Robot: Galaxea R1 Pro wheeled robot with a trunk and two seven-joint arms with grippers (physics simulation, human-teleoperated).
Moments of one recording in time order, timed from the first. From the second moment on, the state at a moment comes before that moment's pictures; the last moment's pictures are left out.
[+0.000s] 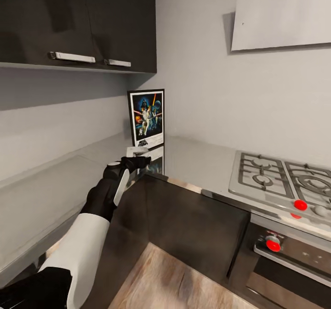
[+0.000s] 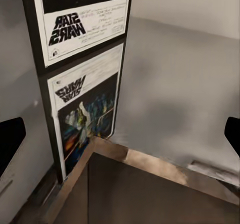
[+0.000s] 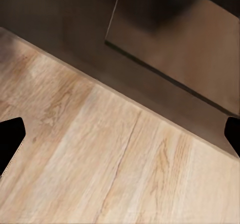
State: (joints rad) left arm -0.93 -0.17 -0.02 -0.99 0.01 0.55 -0.01; right arm -0.12 -0.20 0.00 -0.34 0.01 -0.39 -0.08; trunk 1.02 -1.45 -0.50
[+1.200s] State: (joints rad) left arm -0.93 -0.17 -0.02 -1.02 0.01 0.56 -0.02; right arm -0.12 -0.19 0.00 -0.32 0.02 -0.39 -0.08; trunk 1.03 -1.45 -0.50
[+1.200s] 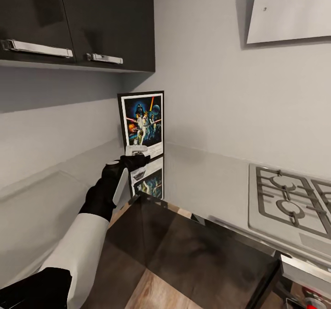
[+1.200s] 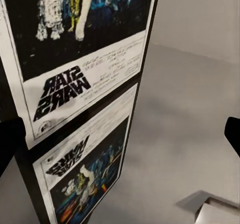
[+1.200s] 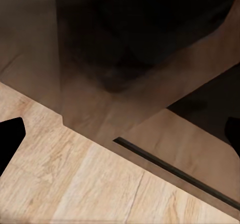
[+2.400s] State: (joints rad) left arm -0.94 -0.01 -0.02 -1.07 0.01 0.59 -0.22; right arm -0.12 -0.19 0.01 -0.30 0.02 -0.39 -0.08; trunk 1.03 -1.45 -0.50
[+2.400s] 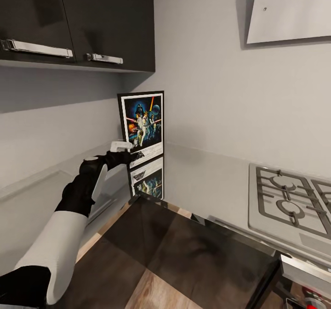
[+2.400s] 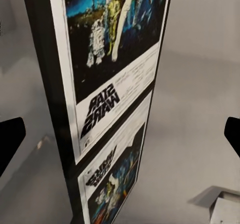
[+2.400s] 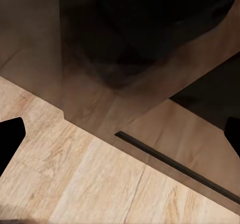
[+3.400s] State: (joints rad) left arm -1.30 0.02 -0.01 -0.61 0.01 0.62 -0.22; right arm -0.12 -0.19 0.01 -0.30 0.02 -0.39 -0.08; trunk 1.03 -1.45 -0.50
